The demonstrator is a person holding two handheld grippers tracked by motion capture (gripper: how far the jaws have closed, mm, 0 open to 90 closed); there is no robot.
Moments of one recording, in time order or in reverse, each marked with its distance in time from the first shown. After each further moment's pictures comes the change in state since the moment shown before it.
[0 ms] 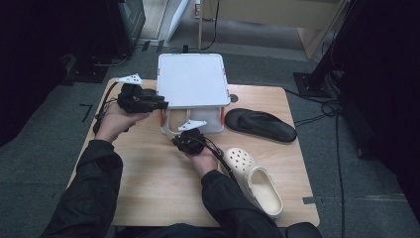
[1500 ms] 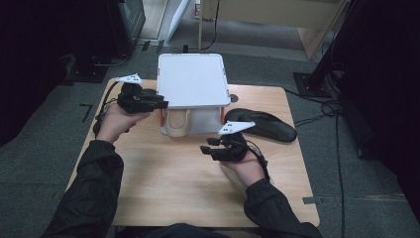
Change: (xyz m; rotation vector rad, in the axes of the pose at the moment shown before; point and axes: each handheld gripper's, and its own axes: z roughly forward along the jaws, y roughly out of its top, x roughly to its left) left arm -0.002 0.001 0.000 -0.004 0.024 -0.037; right arm -0.019 -0.010 -0.152 -0.034 0.103 -0.026
